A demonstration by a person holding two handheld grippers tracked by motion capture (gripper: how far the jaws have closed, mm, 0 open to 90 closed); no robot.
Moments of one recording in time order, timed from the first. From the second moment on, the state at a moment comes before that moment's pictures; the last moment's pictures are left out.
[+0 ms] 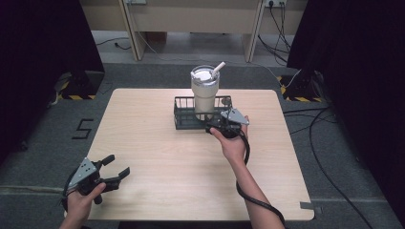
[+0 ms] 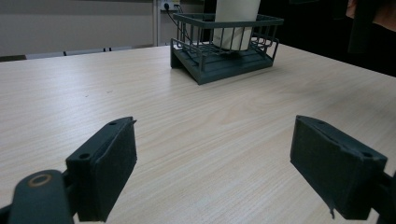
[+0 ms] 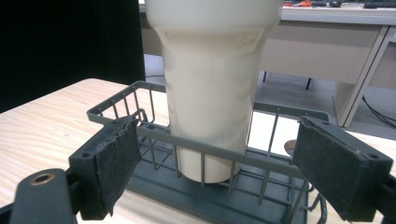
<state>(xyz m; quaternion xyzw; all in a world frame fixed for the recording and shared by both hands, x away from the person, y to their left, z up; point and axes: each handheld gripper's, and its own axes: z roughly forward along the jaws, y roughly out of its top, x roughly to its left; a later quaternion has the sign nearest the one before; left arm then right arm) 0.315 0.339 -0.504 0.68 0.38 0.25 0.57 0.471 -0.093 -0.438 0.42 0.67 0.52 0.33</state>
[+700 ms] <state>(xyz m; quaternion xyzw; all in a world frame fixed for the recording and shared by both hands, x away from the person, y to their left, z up) 0.315 0.338 -0.504 0.68 0.38 0.25 0.57 0.434 -0.107 -0.445 0.41 0.68 0.52 0.32</state>
